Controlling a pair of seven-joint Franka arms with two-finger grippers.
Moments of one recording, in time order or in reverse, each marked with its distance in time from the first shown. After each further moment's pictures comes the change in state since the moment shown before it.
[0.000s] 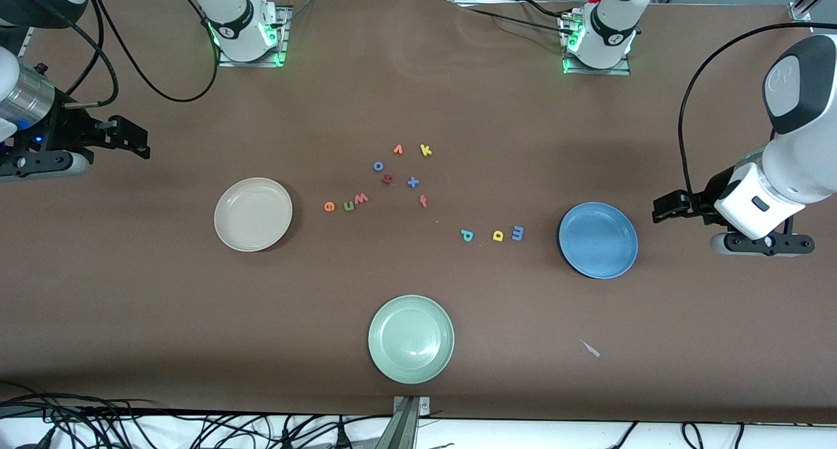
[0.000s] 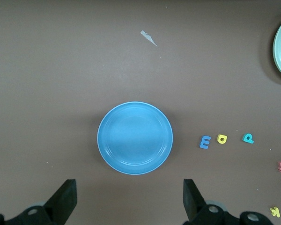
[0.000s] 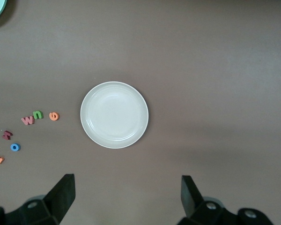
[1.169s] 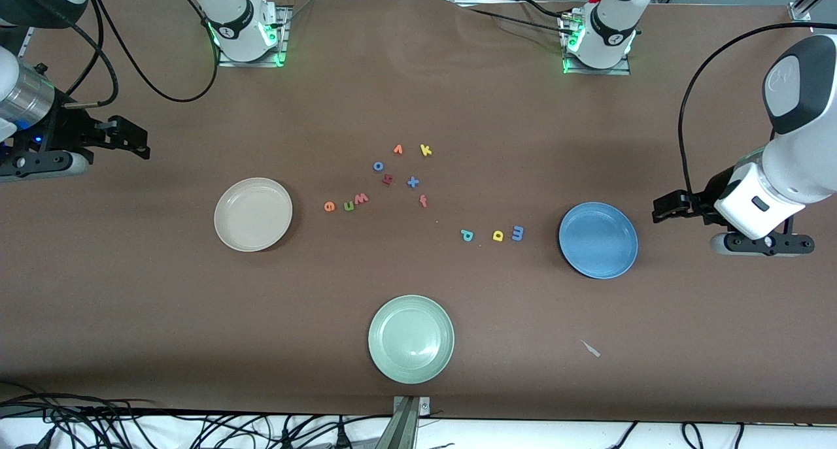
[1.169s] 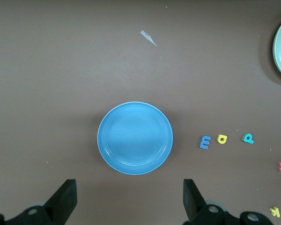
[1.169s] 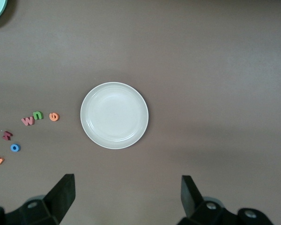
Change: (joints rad) left arm 0.000 0.000 0.000 0.000 0.000 0.000 0.000; right arm 0.000 0.000 0.000 0.000 0.000 0.002 0.000
